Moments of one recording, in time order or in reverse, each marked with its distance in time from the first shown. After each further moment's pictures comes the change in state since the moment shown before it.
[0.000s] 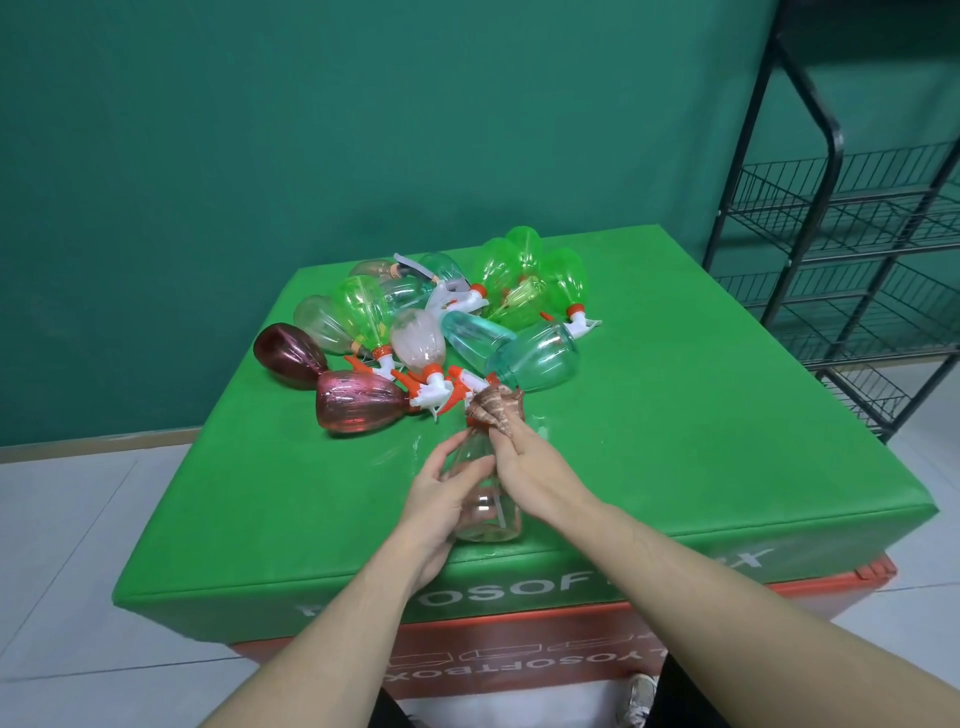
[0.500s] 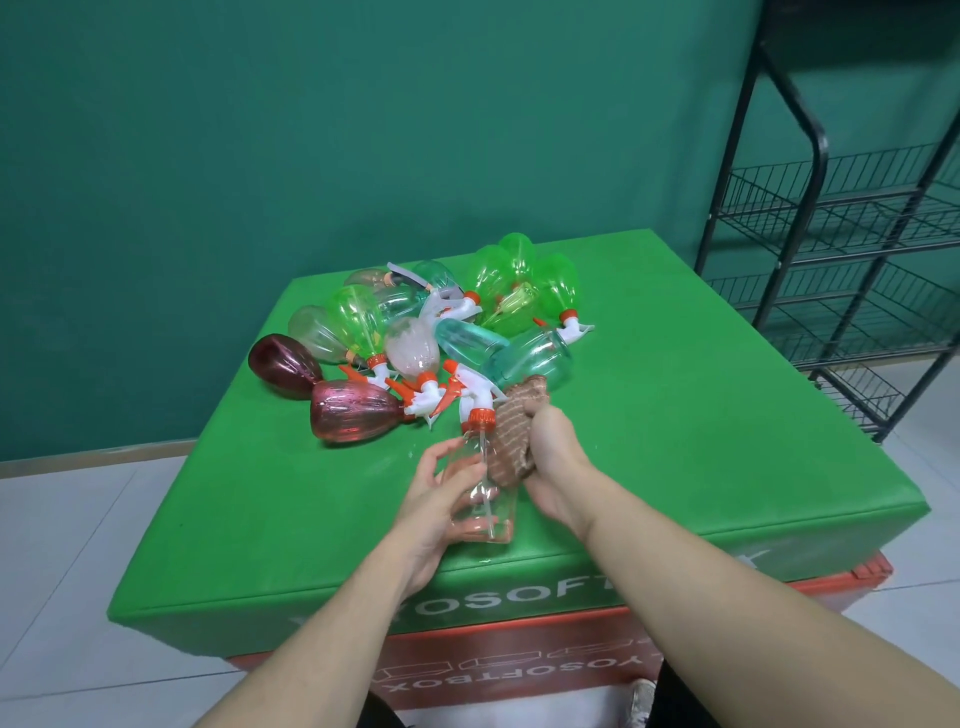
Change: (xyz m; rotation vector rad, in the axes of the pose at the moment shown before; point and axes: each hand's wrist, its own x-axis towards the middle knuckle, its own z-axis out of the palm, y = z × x) left_hand -0.002 0.007 -0.003 0.063 -0.047 -0.020; right_hand 0.013 -0.021 -0.018 1.035 0.139 0.498
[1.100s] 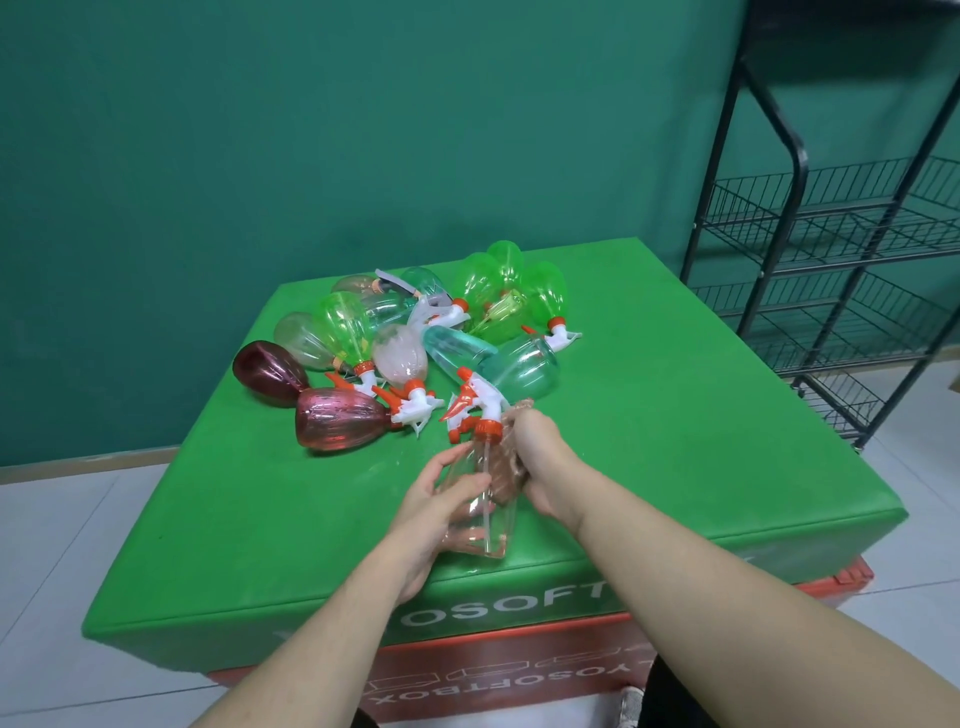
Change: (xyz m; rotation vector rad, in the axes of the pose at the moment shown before) left_hand 0.005 -0.001 0.006 0.118 -0.039 -0.022; right_hand -0.001 -0.010 -0.001 -0.295 0.014 0.032
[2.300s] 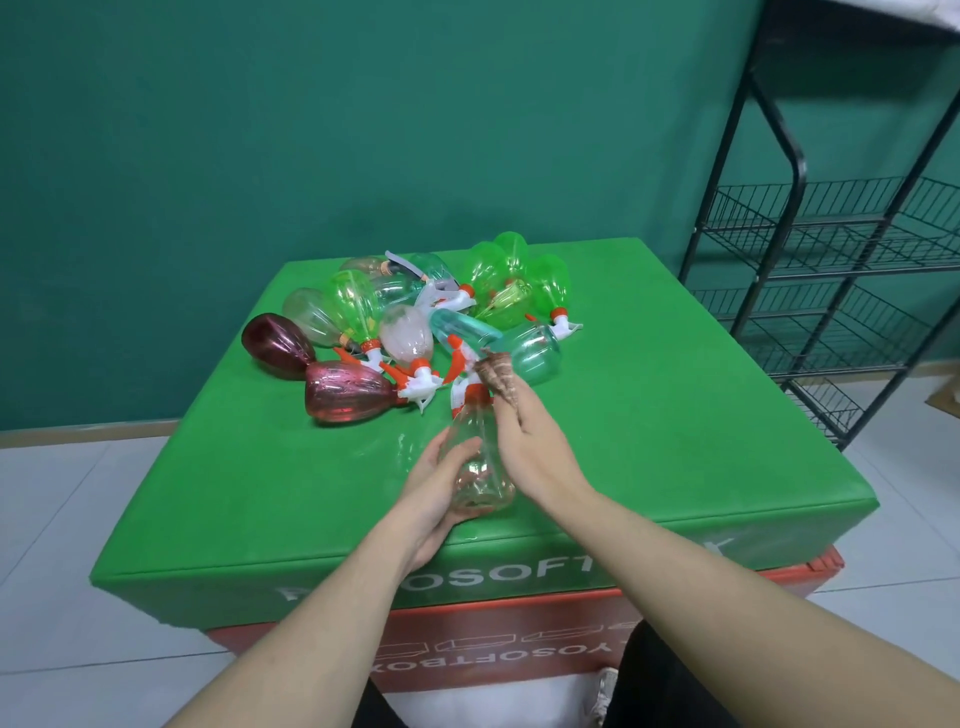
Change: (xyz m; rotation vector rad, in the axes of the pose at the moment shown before) left_hand -0.010 -0.001 0.008 -0.193 0.001 -0.010; right_hand -0.032 0.026 -0.001 -0.571 0.081 -0.743
